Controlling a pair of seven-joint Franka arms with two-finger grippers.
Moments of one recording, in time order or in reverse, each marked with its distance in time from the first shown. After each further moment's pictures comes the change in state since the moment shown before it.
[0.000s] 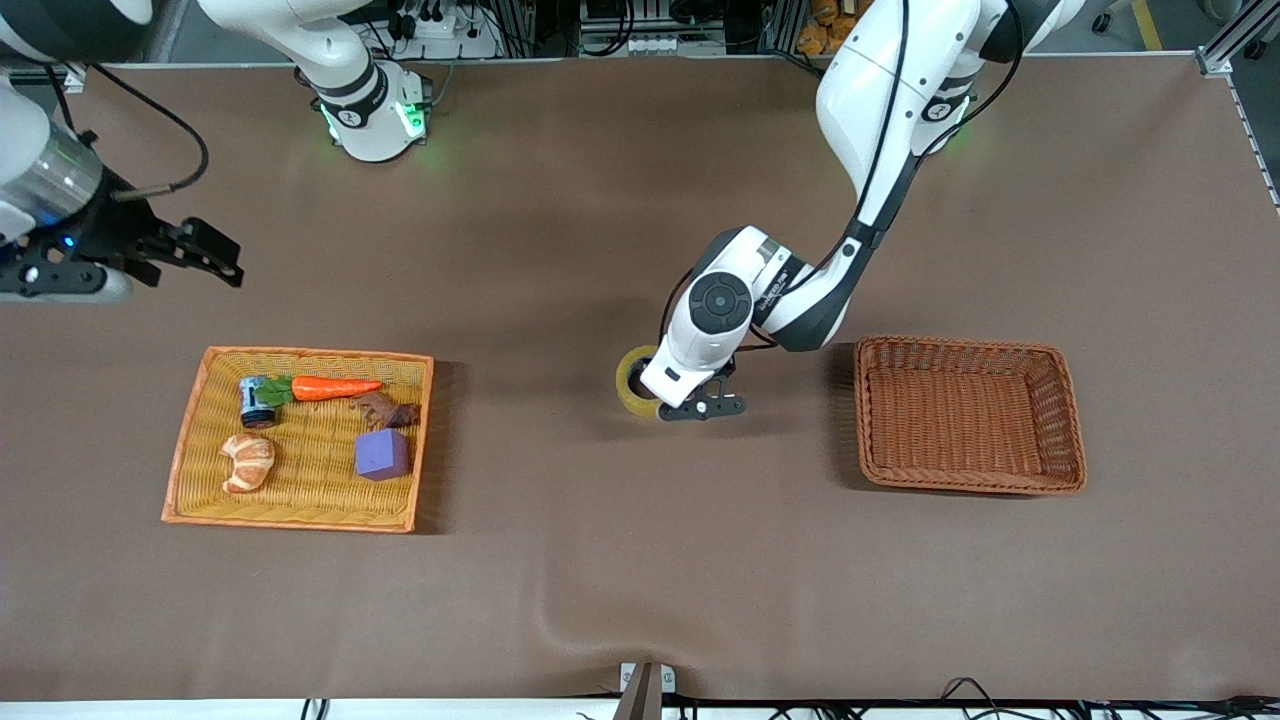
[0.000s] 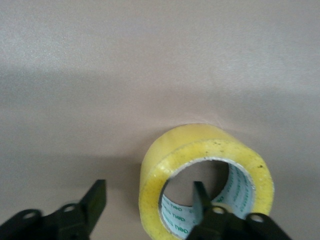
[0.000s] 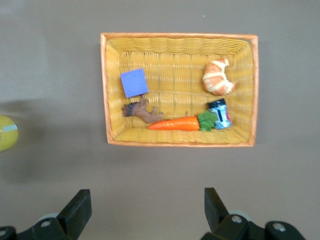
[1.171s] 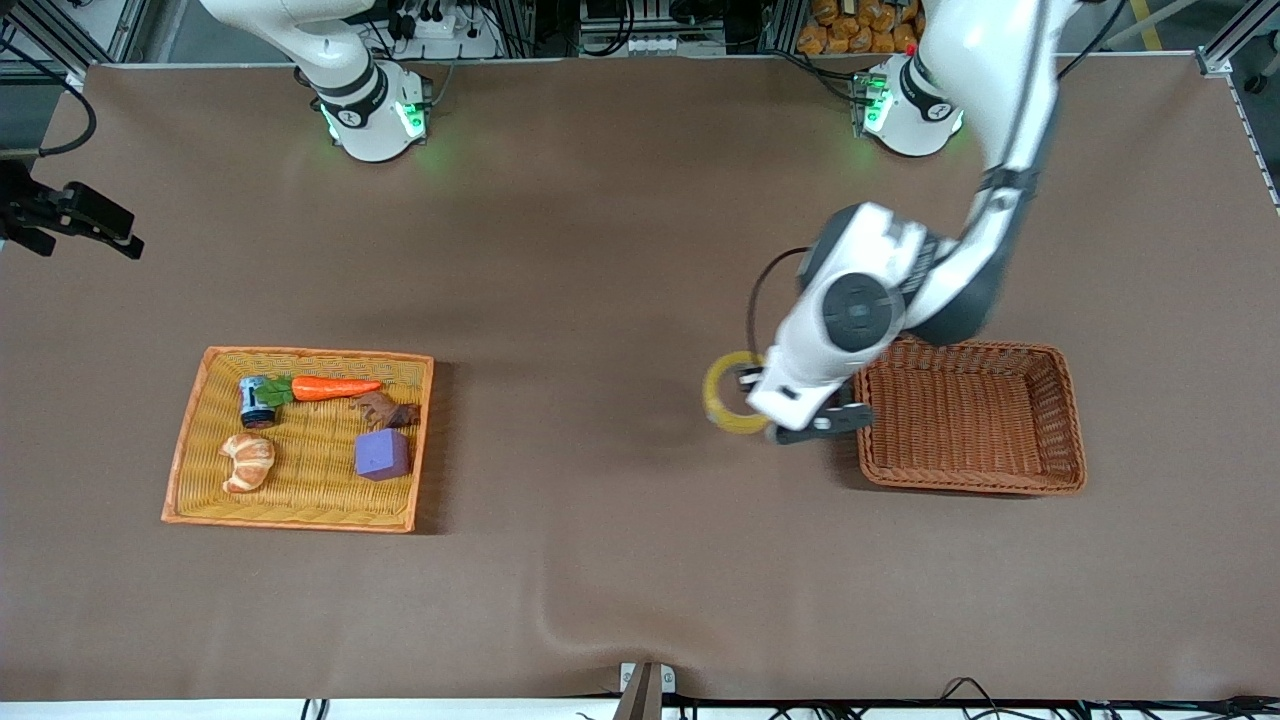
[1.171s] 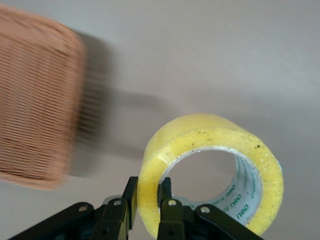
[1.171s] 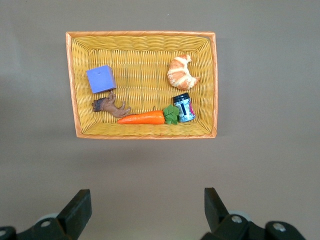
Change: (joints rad) left arm 0.215 -0.283 0.030 0.001 0.091 -0.391 0.087; right arm -0.136 -0.009 -0.013 0.044 -0.014 -0.063 -0.132
